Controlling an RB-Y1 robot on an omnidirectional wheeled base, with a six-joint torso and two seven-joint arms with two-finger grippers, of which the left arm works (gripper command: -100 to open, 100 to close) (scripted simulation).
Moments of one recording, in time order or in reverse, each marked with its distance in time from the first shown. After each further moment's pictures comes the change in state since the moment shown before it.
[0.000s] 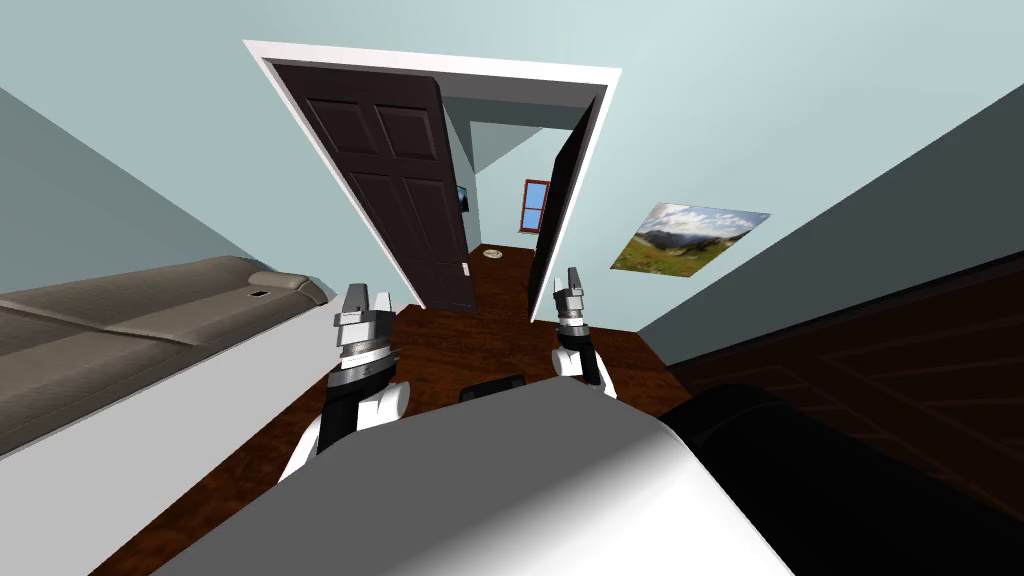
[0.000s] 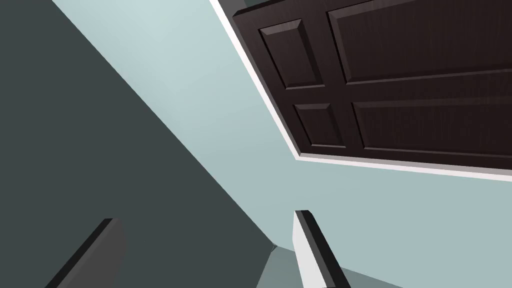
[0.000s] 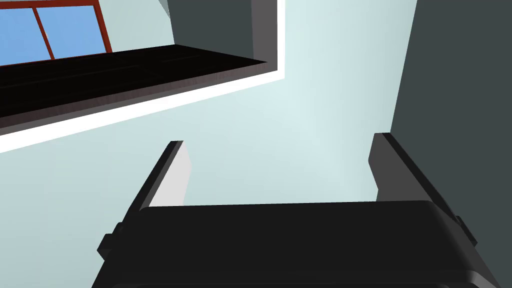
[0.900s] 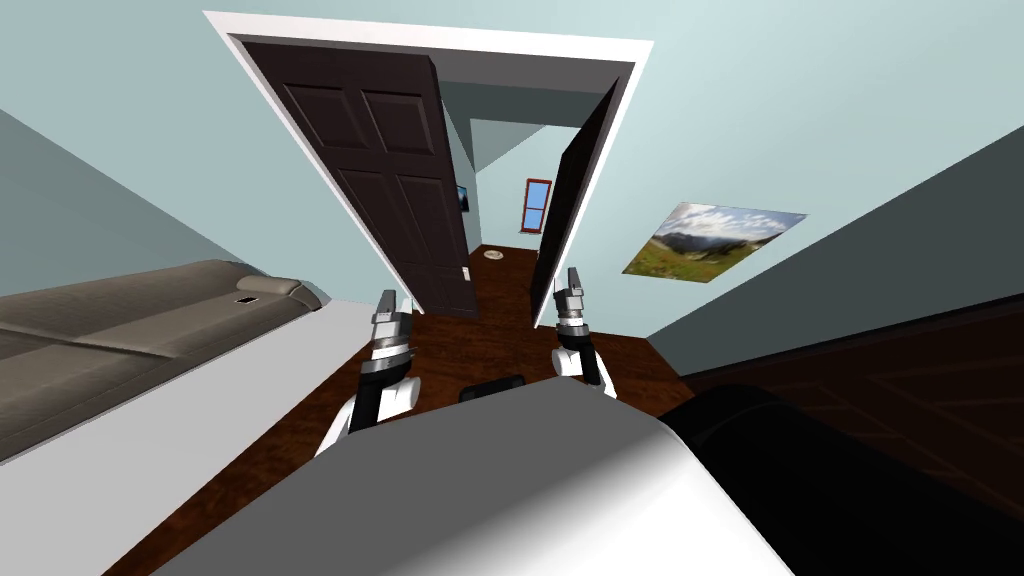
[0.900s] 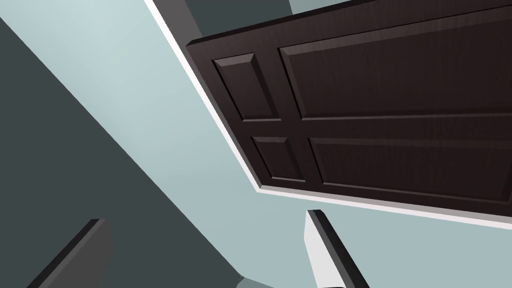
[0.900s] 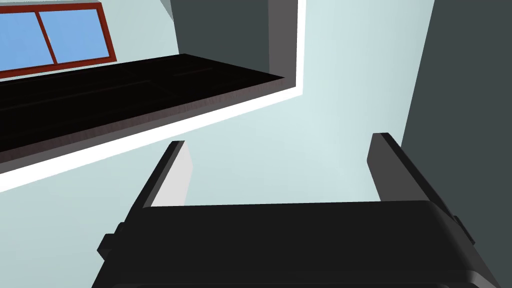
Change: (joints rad) arm -0.074 0.045 -0.026 0.180 0.007 -0.031 0.027
